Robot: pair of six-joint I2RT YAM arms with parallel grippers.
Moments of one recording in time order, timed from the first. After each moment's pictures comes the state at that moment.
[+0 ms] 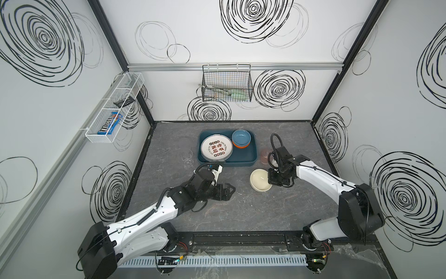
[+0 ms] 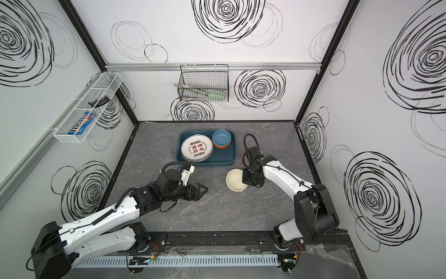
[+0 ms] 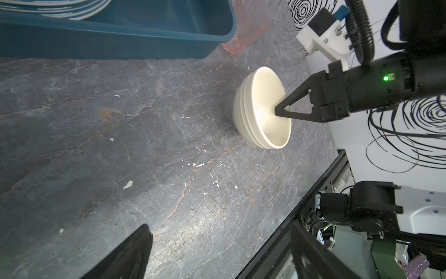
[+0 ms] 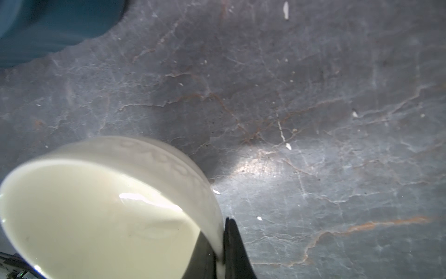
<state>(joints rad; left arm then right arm) -0.77 0.99 0.61 -0.30 0.18 -0.69 0.46 1.45 0.97 -0.83 -0.14 0.56</state>
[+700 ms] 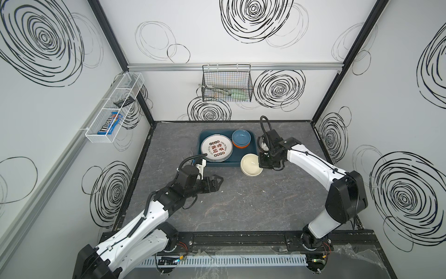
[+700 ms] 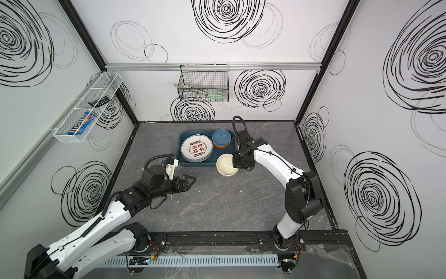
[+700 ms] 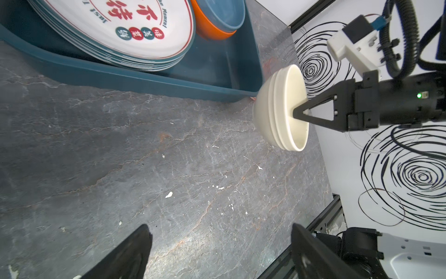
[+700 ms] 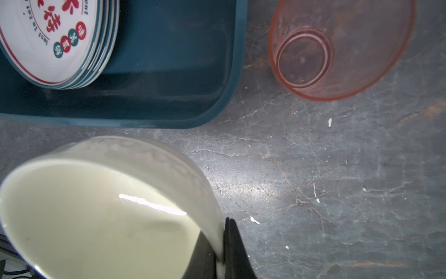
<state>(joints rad) -0.54 0.86 0.60 -0.38 0.23 -0.71 0.51 1.65 1.36 -0.94 -0.12 0.49</state>
